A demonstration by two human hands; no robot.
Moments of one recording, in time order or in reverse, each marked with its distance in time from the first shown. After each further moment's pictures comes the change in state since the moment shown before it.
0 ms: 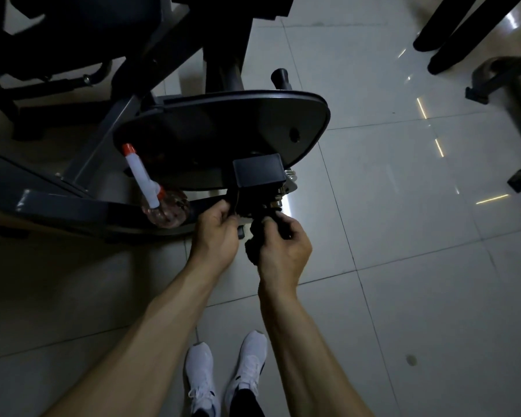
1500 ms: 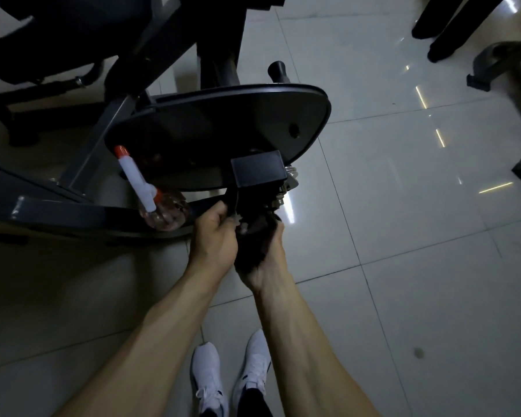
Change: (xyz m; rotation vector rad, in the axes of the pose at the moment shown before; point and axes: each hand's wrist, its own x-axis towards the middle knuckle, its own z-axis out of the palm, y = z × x) left_hand 0.001 -0.009 -0.003 0.014 0.030 -0.041; right_hand 0.006 -0.006 0.018 0.546 -0.208 0.728
